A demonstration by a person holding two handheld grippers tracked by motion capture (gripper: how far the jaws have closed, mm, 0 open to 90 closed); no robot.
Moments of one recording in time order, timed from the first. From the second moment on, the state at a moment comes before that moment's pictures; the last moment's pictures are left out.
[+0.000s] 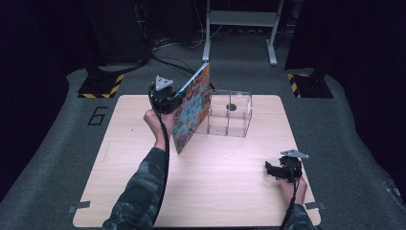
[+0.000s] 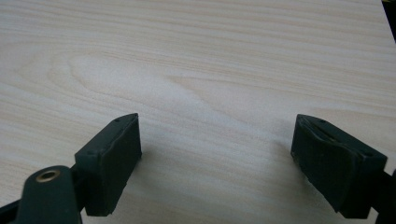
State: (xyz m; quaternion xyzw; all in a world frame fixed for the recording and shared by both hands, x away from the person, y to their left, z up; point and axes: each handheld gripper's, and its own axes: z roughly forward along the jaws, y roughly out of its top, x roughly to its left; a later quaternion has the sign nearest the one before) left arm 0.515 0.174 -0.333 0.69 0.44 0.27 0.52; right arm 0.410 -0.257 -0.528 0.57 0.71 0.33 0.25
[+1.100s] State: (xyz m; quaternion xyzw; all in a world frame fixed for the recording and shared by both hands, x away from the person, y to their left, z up) left arm 0.478 0.210 -0.300 0.73 0.40 0.21 0.51; right arm 0.410 -0.257 -0.528 0.57 0.71 0.33 0.25
